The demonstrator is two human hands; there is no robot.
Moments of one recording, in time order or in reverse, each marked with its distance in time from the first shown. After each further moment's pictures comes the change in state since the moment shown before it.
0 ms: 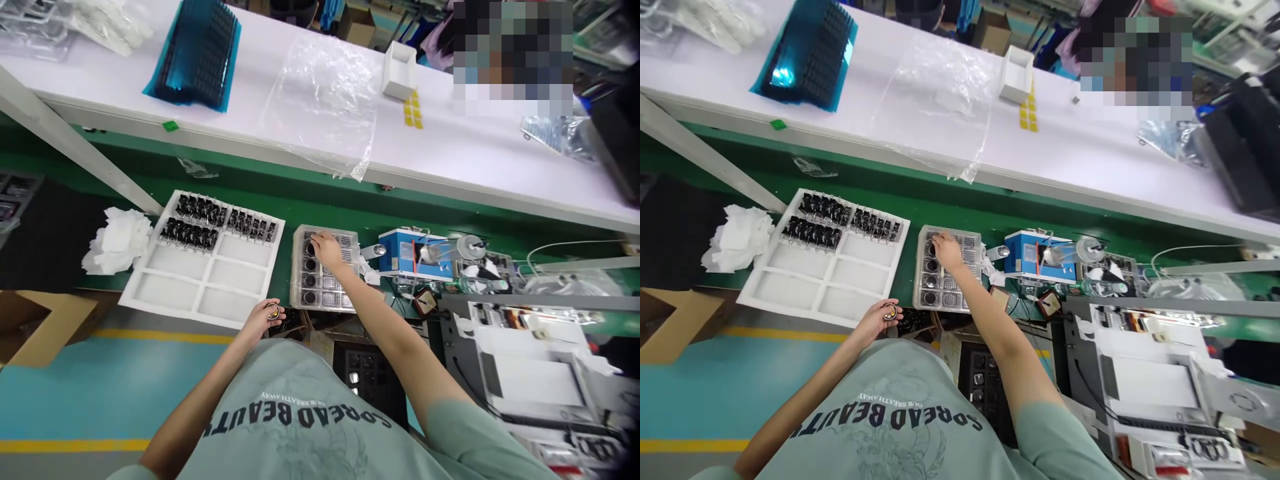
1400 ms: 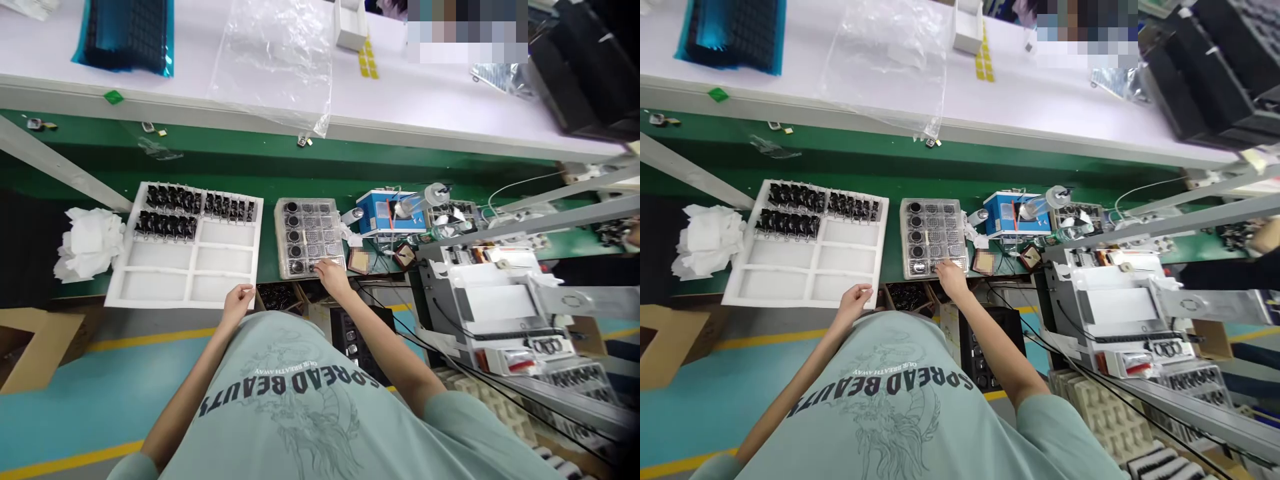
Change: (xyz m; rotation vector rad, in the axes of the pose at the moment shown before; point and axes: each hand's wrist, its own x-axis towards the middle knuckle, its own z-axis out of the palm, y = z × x) left_hand -0.009 -0.010 -0.045 0.617 0.168 0.361; right_hand -0.187 -0.017 -0.014 -0.166 -0.174 0.186
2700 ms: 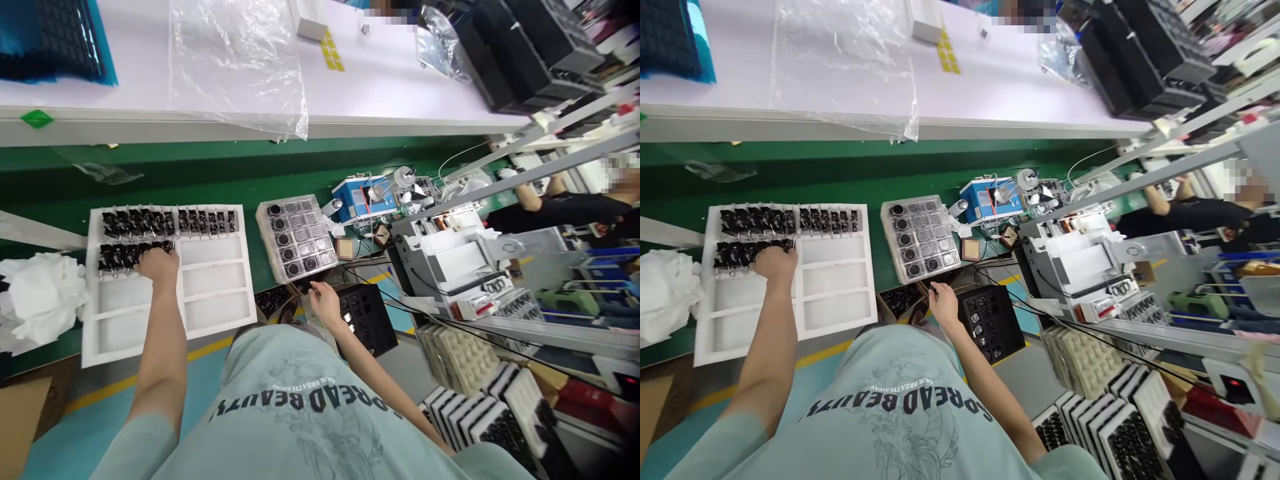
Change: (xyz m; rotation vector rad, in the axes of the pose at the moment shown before) left_hand 0.219 0.084 -0.134 1.044 0.542 0.052; right_hand -0.059 -0.063 0.050 0.381 0.373 0.413
